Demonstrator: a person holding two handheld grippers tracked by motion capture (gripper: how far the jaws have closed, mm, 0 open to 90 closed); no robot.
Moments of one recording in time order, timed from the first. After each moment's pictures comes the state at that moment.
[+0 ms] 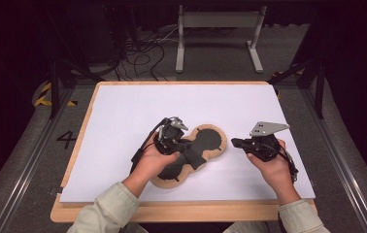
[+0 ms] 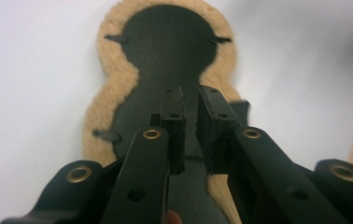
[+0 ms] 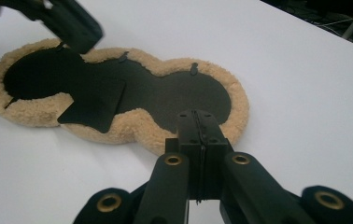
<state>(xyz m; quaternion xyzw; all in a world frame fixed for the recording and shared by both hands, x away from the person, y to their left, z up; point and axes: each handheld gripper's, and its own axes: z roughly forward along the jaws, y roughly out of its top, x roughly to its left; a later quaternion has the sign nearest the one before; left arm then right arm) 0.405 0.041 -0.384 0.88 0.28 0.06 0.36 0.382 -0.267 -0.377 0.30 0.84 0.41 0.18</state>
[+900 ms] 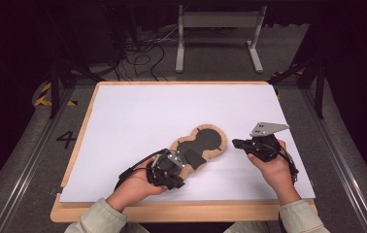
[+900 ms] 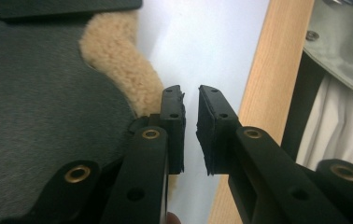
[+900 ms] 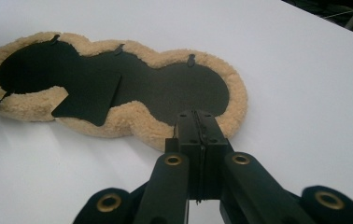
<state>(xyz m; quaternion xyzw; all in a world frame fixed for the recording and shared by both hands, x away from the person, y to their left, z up) 0.355 0.050 -0.417 0.95 0.16 -0.05 0.25 0.384 -0.270 -0.382 0.31 0.84 0.41 0.18</state>
